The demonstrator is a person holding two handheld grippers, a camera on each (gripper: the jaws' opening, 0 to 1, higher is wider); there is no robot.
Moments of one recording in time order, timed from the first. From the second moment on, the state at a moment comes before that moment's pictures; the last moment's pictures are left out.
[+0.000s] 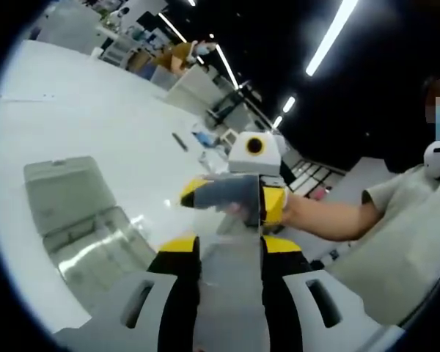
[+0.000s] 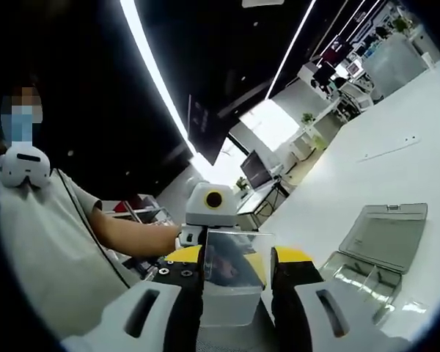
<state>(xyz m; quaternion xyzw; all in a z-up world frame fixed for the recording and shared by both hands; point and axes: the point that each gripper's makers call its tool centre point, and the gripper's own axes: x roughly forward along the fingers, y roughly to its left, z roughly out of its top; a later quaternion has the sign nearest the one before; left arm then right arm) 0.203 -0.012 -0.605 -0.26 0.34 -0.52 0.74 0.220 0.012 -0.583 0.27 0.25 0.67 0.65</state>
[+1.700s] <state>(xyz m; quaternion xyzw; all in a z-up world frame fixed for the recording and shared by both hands) 0.235 0.006 -0.648 -0.08 0.36 -0.36 0.86 0.263 0.019 -0.638 0.25 0.35 0.51 0.75</state>
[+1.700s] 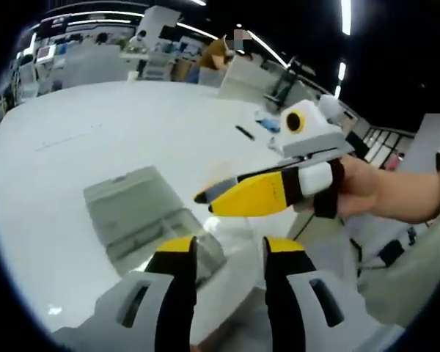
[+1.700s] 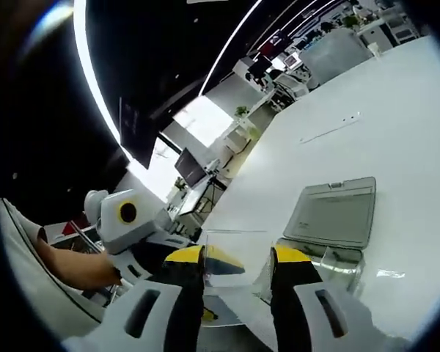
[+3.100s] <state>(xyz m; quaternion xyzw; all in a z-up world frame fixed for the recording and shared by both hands) 0.243 0.008 -0.678 -0.02 0.42 -0.25 0.87 0.263 0.023 -0.659 0.23 0.39 0.42 0.78</state>
